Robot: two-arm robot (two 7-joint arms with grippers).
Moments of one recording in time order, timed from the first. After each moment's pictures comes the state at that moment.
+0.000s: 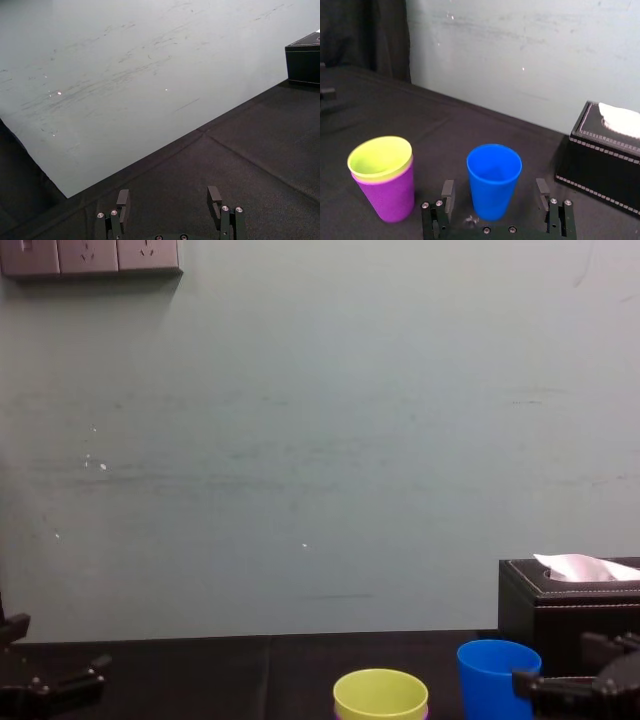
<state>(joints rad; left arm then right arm) -0.20 0.60 0.45 -1.41 -0.25 -0.12 0.03 0.13 0.41 -0.25 -1.50 0.26 0.06 0.34</state>
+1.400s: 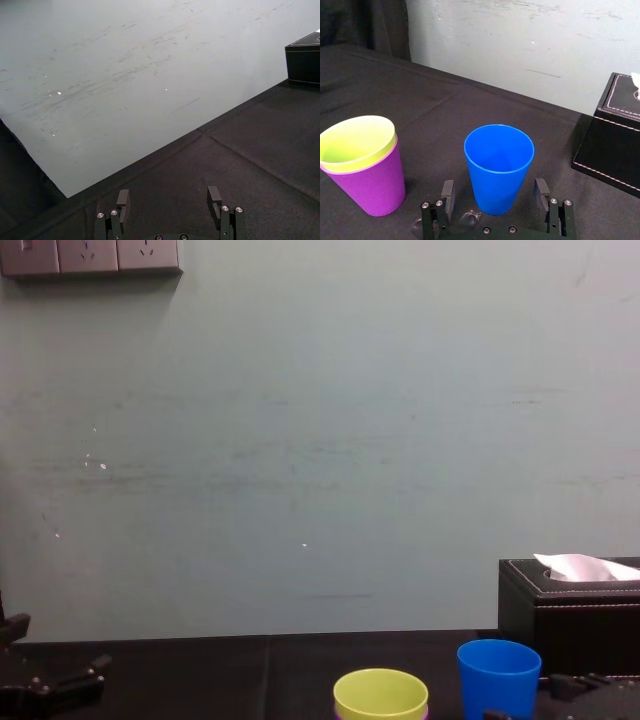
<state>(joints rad) -0.20 0.60 0.45 -1.41 -0.25 -0.12 0.03 0.25 0.36 -0.31 -1.30 0.24 0.07 0.38</state>
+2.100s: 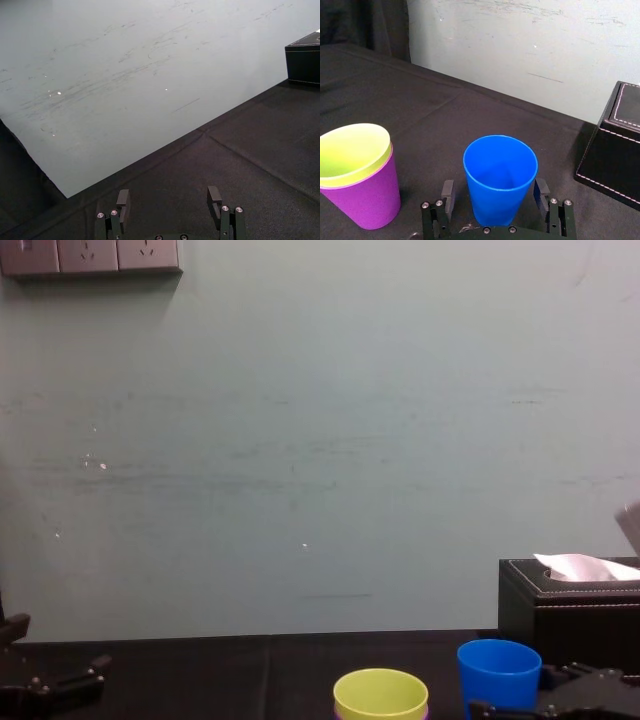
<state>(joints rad) -0.20 0.60 0.45 -1.41 -0.25 -0.12 0.03 0.30 0.33 -0.33 -1.25 0.22 0.06 0.39</state>
